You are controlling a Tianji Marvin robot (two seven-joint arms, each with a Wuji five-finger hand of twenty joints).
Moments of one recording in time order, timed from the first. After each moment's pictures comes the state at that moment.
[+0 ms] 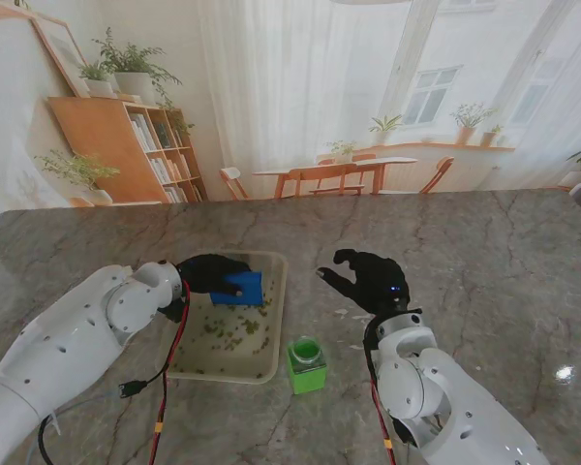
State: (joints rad) left arm 1.06 -1.05 -0.86 -1.16 0.64 -0.32 -0.25; right arm -1.57 -1.14 1.09 -1.66 -0.85 0.21 -0.32; left_hand 1.18 -0.14 -0.02 -0.10 0.44 0.03 0.77 0.92 0.80 -0.02 0.49 0.95 0.79 -0.02 0.61 0.77 0.52 0.00 1.00 0.84; right_hand 0.49 -0.12 0.24 -0.10 0.63 0.08 0.35 0.75 0.85 0.20 0.35 0.69 0.80 0.13 0.68 0.58 0.42 0.33 1.15 0.63
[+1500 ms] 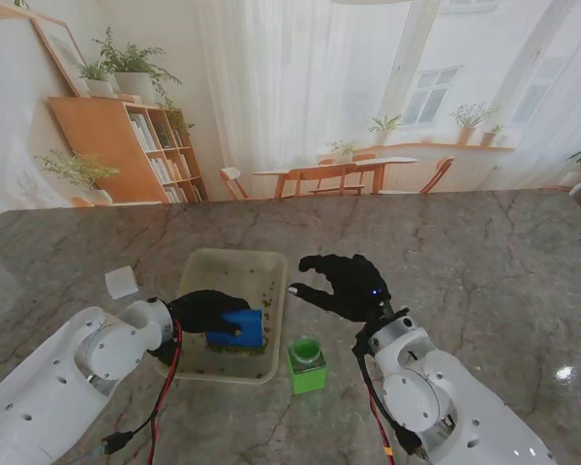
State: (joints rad) left arm 1.39 -1.01 -1.09 -1.50 0.66 -0.28 -0.39; right arm -1.60 -1.11 1.10 -1.72 -0.92 -0.07 -0.30; left_hand 1.18 -0.16 0.00 -0.10 0.49 0.06 0.74 0.92 0.84 0.01 0.48 0.97 0.81 0.02 0.65 0.79 0.52 0.04 1.04 0.84; right_hand 0.49 -0.12 0.23 -0.08 0.63 0.07 0.35 0.75 0.85 0.20 0.35 0.69 0.80 0.13 0.65 0.58 0.41 0.34 1.14 0.62
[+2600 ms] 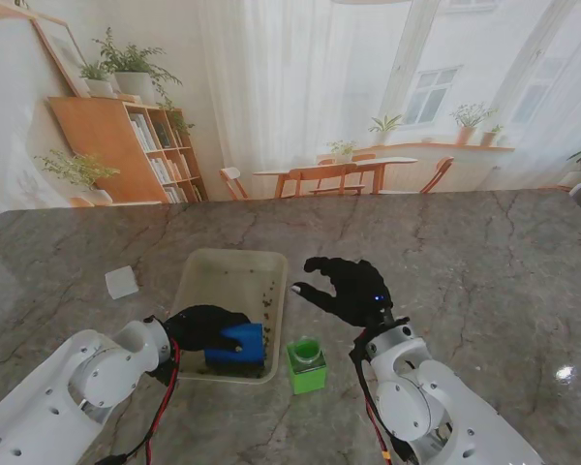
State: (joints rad) left arm 1.52 -1.01 -1.15 -1.60 0.73 -0.29 -0.34; right arm -1.62 -1.13 1.08 -1.73 -0.89 0.01 -0.35; left_hand 1.15 -0.16 -0.01 -0.10 0.49 0.10 0.71 0.92 0.86 0.03 0.48 0.97 0.82 0.05 0.66 0.80 0.52 0.07 1.07 0.84; right_hand 0.50 -0.12 0.23 -0.08 0.63 0.07 0.35 0.75 0.85 0.20 0.35 0.69 0.80 0.13 0.65 0.57 0.41 0.34 1.14 0.62
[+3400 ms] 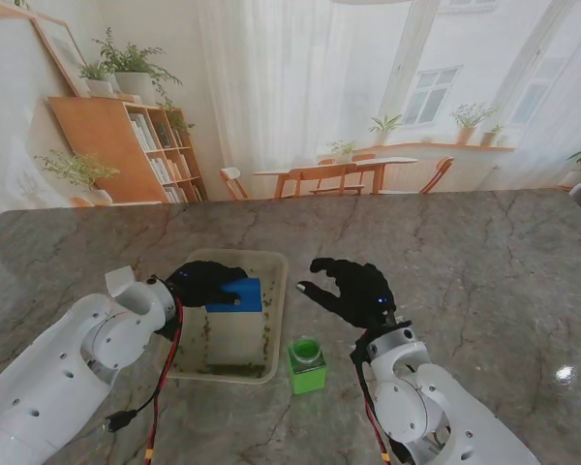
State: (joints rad) left arm 1.36 -1.03 -1.10 -1.55 0.83 -0.22 -0.26; right arm -1.63 -1.13 1.08 -1.72 -0.87 0.06 -0.37; left_hand 1.17 -0.16 -0.01 -0.10 0.49 0.11 0.71 0.92 0.85 0.03 0.48 0.97 0.81 0.05 0.68 0.81 0.52 0.07 1.07 0.84; right_hand 0.50 -0.12 0.23 -0.08 0.63 0.07 0.35 0.75 0.85 0.20 0.35 0.69 0.80 0.13 0.65 0.57 0.41 0.34 1.14 0.62
